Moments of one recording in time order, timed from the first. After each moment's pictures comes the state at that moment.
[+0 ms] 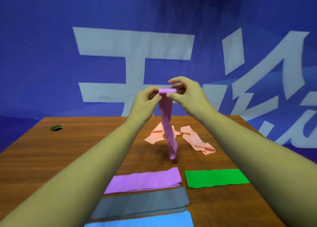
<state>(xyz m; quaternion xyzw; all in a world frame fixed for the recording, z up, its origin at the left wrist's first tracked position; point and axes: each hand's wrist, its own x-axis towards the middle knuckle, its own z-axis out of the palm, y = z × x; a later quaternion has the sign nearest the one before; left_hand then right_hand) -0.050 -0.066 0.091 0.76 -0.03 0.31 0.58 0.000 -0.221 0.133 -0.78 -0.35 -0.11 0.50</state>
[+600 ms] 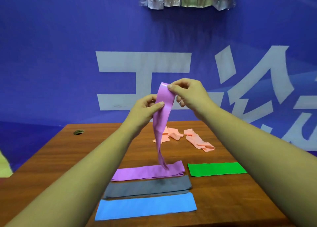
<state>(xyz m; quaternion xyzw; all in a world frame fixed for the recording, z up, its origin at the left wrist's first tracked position) -0.167 -0.081 0.123 0.76 -0.04 0.24 0.61 -0.104 -0.242 0.182 -0.75 -0.31 -0.08 0.58</state>
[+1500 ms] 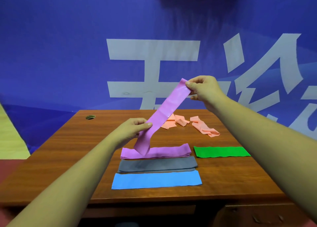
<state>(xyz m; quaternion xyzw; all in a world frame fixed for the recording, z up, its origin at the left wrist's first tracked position) -0.249 -0.034 0.044 0.80 0.03 0.05 0.60 -0.111 -0.253 0.153 -0.75 -0.21 -0.03 0.62</state>
